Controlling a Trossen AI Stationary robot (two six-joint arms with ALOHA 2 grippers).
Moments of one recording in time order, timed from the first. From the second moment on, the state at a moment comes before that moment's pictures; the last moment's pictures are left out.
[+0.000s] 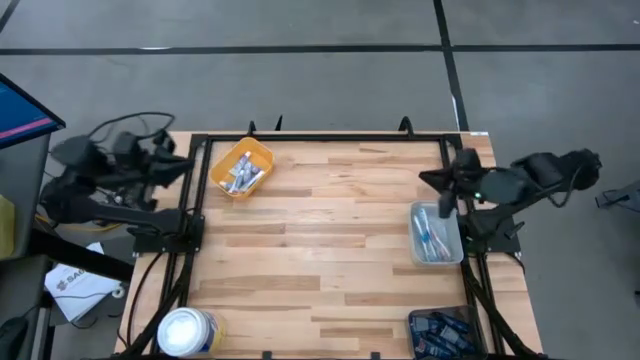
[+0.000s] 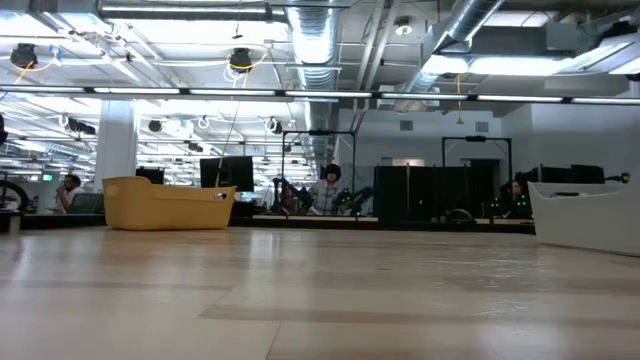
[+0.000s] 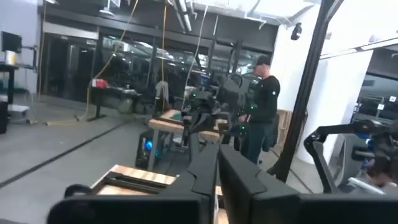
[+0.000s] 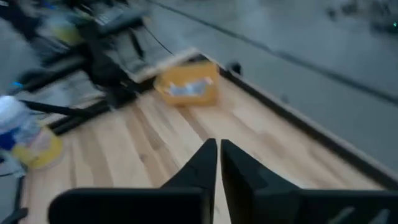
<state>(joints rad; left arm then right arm) -0.02 0.43 1.03 -0.40 -0.12 -0.18 0.40 0.84 1.23 -1.01 0.79 0.69</state>
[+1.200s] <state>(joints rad) -0.02 0.01 0.47 -0.43 -0.20 -0.39 0.70 0.02 0.24 -0.04 0.73 0.10</state>
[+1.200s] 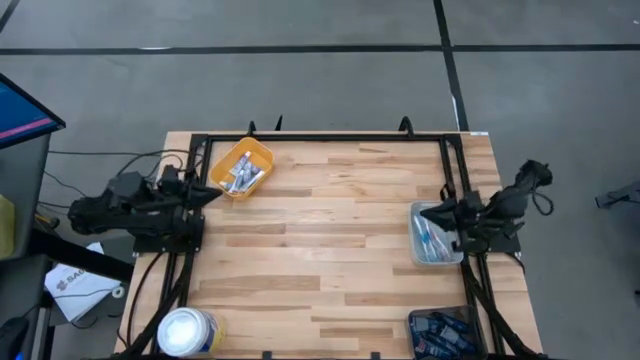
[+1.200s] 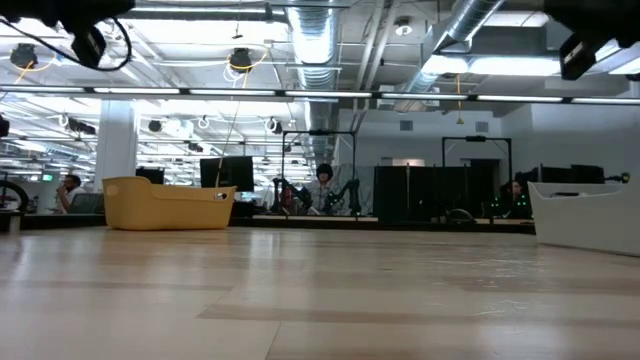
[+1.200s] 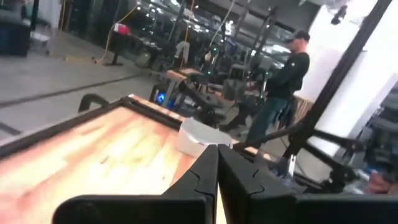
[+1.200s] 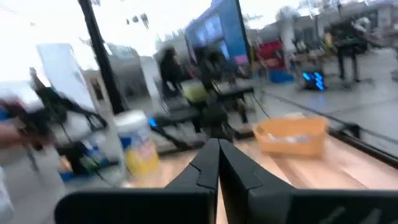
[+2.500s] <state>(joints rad) -0.03 0.03 0.23 -0.06 0.03 -0.22 0.67 0.00 0.01 0.29 0.63 0.10</state>
